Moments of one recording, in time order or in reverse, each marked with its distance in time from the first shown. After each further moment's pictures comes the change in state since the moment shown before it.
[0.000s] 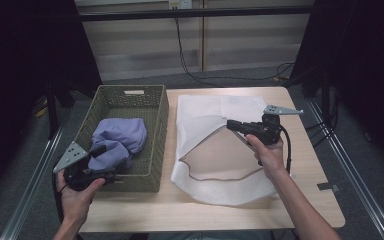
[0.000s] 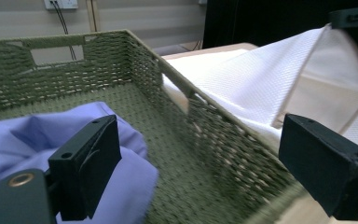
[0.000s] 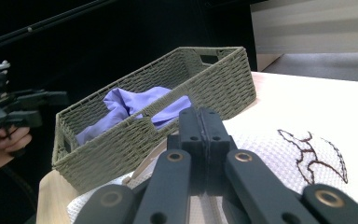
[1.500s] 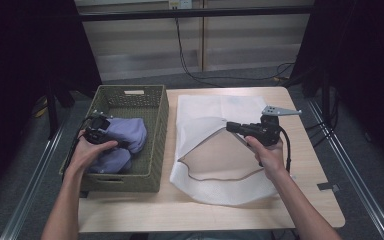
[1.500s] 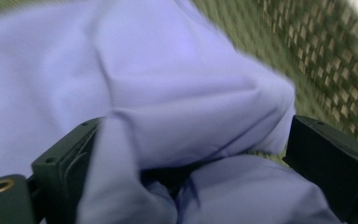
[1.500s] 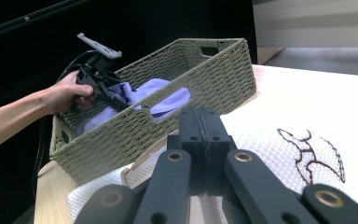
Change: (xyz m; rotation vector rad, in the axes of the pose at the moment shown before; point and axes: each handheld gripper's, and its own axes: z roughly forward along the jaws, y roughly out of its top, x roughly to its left) left arm 0.112 0.009 0.130 0.679 -0.015 -0.087; right arm 0.000 -0.003 0.001 0.033 0.000 -0.014
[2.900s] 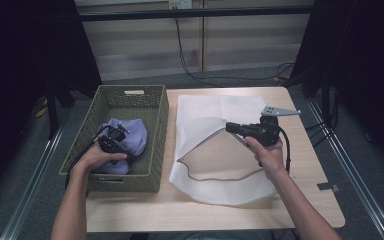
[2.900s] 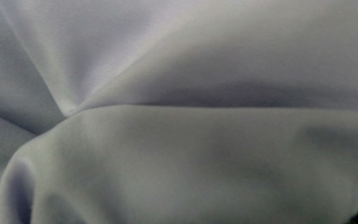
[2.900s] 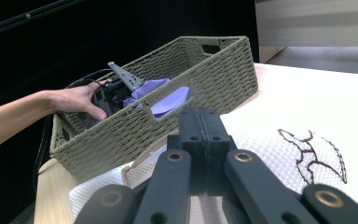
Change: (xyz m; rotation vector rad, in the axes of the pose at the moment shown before) left arm -0.012 -0.005 0.047 0.315 0.081 0.140; right arm 0.000 -0.001 0.001 0.006 0.008 -0.005
